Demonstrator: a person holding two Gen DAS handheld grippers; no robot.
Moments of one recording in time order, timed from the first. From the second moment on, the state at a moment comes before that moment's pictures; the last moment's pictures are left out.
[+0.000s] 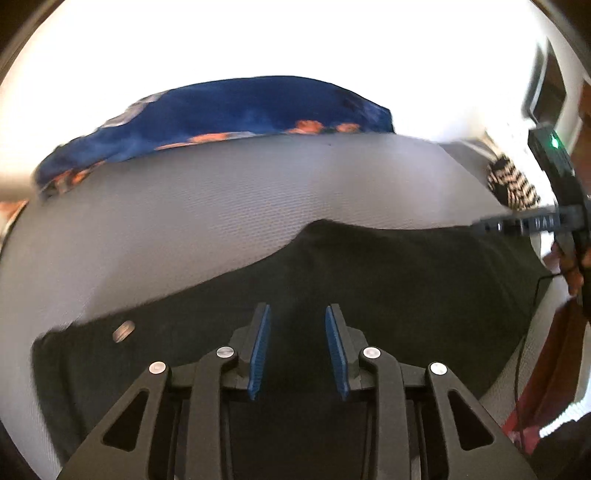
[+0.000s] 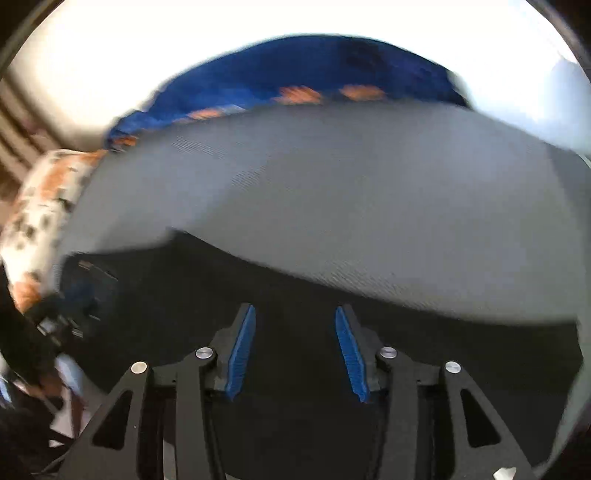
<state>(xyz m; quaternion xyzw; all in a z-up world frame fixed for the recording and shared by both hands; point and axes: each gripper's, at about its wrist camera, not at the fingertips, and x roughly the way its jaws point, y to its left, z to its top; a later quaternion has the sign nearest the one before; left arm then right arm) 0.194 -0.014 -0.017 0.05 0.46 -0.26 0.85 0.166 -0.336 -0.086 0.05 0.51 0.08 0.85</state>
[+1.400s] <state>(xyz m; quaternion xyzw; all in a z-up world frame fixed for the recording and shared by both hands) 0.090 0.009 -0.055 0.04 0.50 -0.26 0.82 0.033 -0.321 -0.148 0.10 0.51 0.06 0.85</state>
